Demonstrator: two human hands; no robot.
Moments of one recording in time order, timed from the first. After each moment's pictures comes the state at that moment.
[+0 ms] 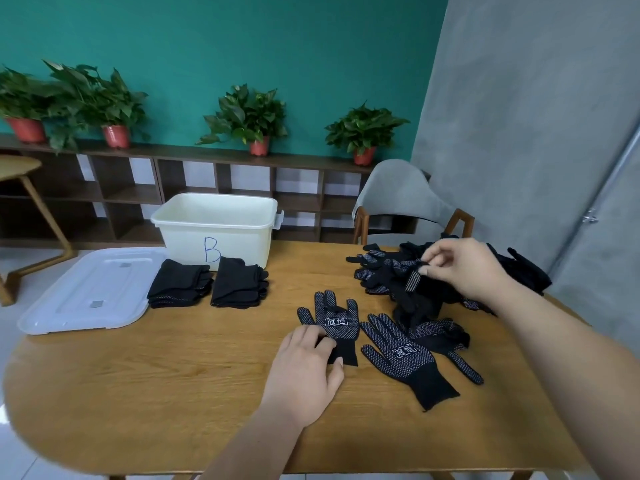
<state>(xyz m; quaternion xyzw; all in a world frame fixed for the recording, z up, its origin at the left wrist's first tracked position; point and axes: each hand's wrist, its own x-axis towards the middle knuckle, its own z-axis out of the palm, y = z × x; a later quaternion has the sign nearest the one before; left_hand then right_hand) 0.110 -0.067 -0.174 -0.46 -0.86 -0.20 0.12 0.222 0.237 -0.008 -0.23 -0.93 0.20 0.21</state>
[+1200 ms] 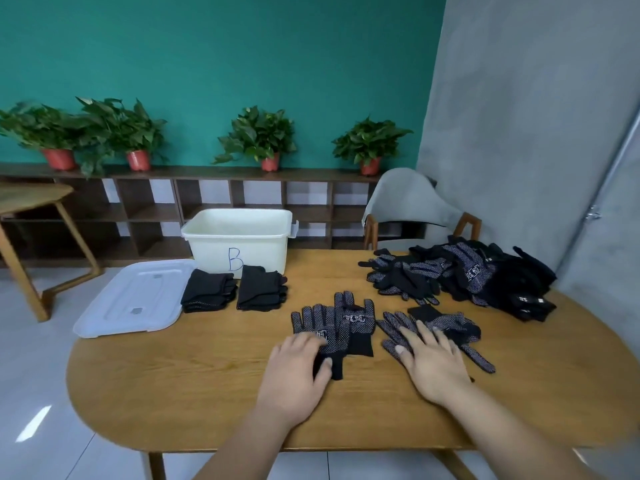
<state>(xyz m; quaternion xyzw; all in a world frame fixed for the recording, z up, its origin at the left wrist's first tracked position) 0.099 -0.119 -0.175 -0.43 -0.87 -0.23 0.10 0.248 0.127 -0.157 -0.34 -0.94 0.07 0.02</state>
